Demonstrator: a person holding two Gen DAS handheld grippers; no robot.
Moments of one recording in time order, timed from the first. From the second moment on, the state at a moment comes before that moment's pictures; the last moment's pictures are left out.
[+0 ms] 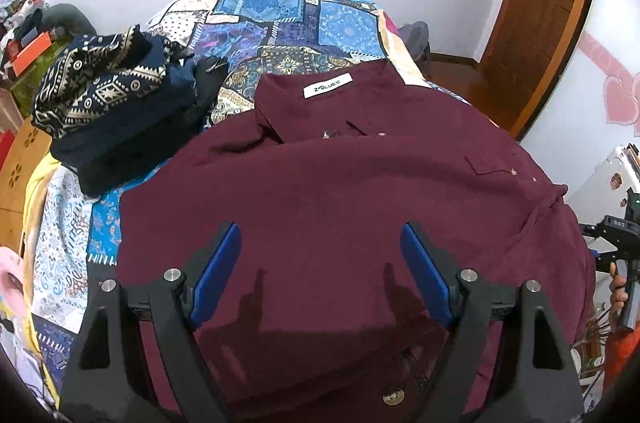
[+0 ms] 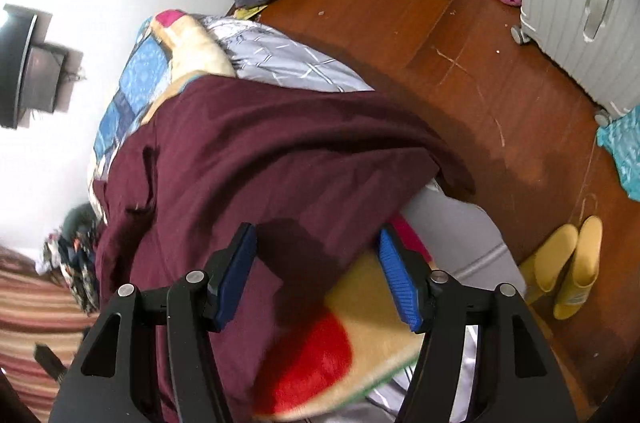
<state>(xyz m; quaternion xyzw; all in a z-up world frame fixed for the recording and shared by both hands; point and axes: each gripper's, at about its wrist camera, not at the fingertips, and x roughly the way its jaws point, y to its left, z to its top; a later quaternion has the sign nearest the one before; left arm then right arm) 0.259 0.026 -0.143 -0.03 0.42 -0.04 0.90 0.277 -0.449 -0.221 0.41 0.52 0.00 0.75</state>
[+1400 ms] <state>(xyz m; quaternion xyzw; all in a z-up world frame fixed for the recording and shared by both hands) 0.215 0.054 -0.144 -0.02 0.40 -0.02 0.91 0.263 -0.208 -0.114 0.06 0.49 0.20 0.85</state>
